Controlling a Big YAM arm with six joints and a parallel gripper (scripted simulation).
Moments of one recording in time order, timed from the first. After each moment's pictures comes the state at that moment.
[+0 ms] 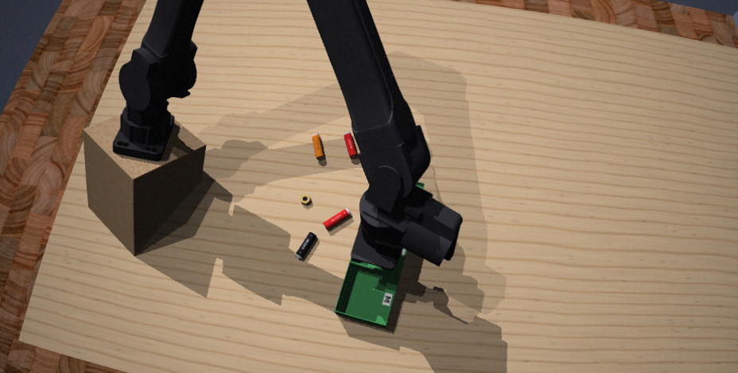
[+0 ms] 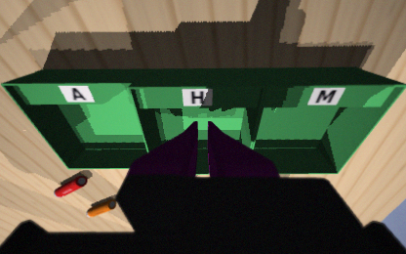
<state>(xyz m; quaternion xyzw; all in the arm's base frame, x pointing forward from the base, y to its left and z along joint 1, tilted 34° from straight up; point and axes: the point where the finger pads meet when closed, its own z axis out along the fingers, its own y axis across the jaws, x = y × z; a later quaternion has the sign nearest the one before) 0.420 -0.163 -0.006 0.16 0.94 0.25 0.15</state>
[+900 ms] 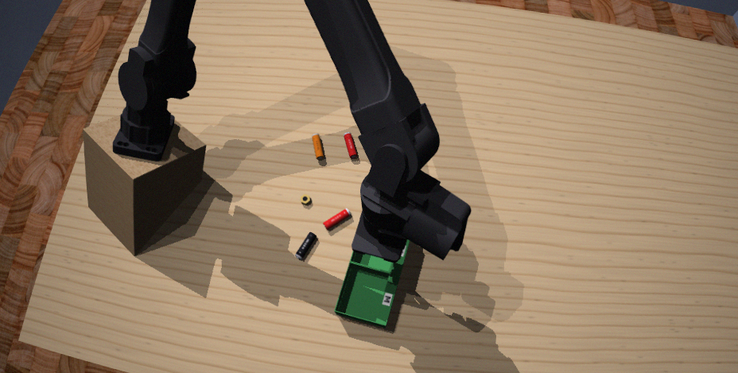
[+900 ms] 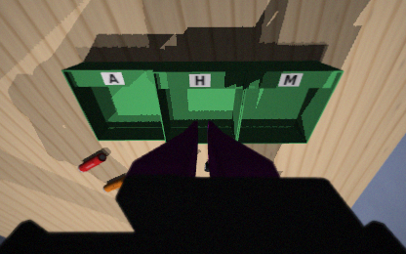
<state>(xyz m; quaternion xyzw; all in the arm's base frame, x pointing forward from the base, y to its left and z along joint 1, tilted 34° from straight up) 0.408 -0.185 0.035 0.16 0.94 0.25 0.15</state>
